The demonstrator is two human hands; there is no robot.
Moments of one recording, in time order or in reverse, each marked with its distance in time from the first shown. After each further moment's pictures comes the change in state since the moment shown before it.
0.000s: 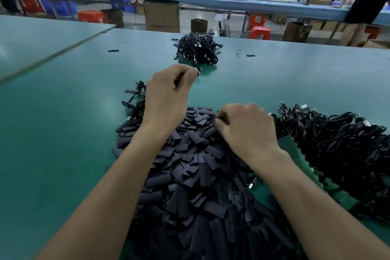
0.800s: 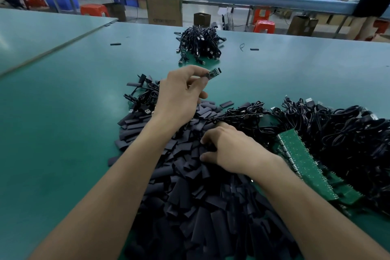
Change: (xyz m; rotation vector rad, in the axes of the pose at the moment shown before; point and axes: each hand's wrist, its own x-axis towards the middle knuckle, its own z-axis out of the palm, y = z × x) left_hand -0.007 0.001 0.010 -0.110 -0.191 -0.181; right_hand -0.017 -0.009 0.021 0.134 -0.632 -0.079
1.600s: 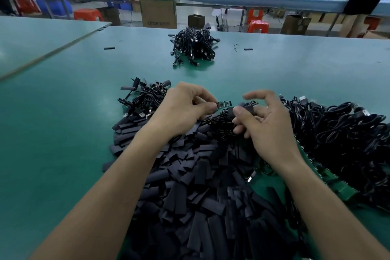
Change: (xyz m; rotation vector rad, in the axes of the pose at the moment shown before) left_hand -0.005 -0.001 0.002 0.212 -0.300 -0.032; right_hand -0.022 0.041 -0.011 0.969 0.777 -0.143
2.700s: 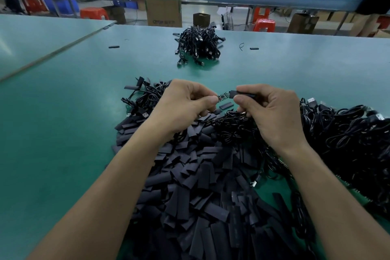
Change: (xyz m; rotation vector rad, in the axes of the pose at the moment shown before) left_hand 0.001 0.001 -0.006 -0.218 0.024 -0.048; right_hand 0.035 0.003 0.001 -0.096 -0.013 -0.179
